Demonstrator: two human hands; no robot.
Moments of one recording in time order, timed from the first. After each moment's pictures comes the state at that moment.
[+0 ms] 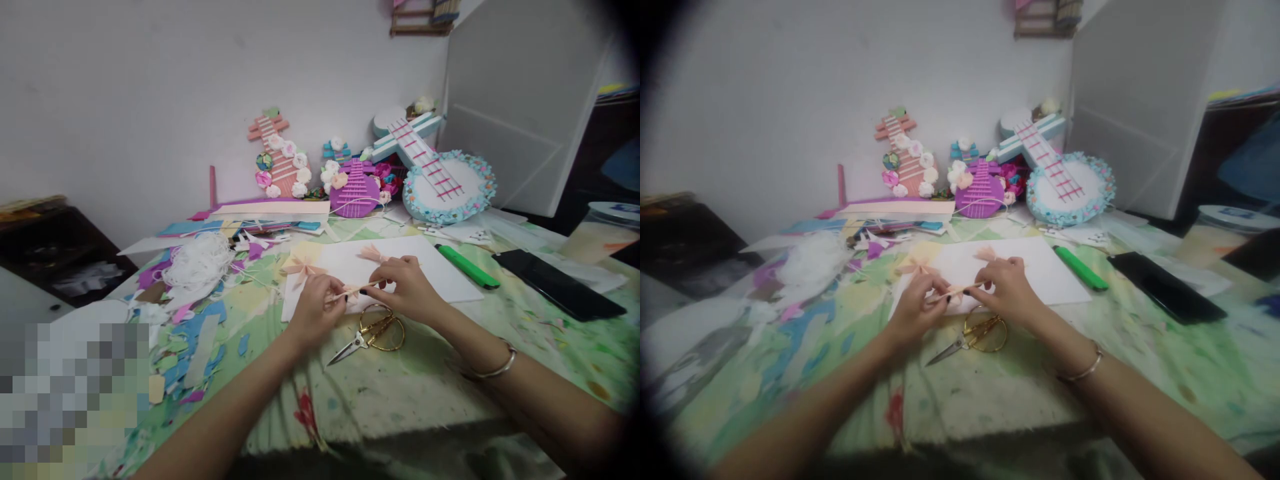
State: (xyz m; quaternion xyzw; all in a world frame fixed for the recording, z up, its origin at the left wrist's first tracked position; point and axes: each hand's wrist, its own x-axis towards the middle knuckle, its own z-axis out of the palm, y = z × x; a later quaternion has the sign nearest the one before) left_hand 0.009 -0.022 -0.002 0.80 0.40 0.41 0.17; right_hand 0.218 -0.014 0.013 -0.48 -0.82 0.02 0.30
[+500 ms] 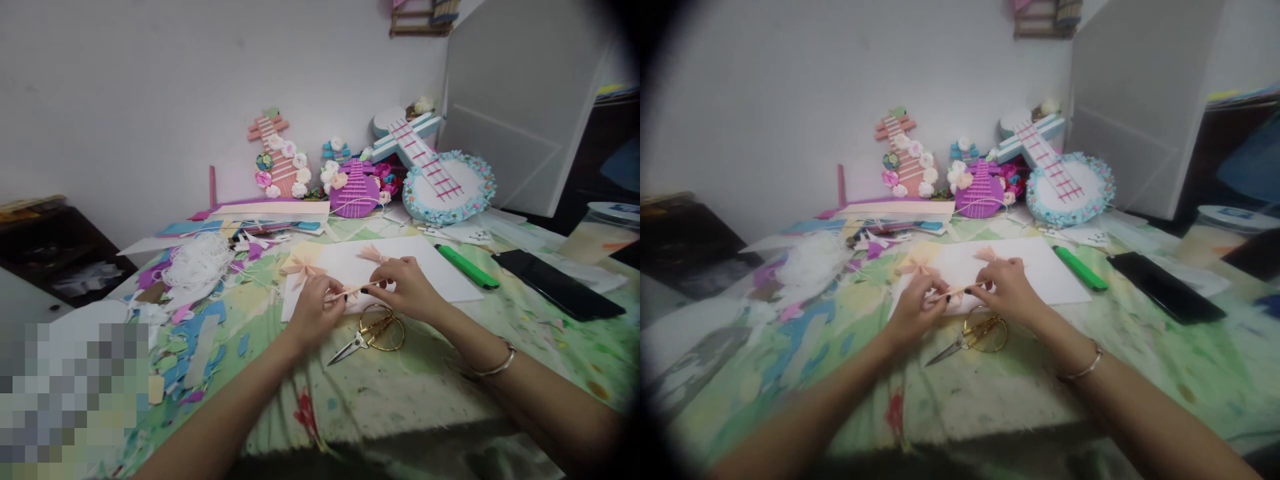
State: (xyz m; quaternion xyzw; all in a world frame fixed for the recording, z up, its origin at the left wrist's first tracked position) left_hand 0.009 -0.023 0.001 0.80 0.42 0.39 0.17; right_hand 0.220 -0.011 0.013 -0.48 -0.83 0.02 0.28
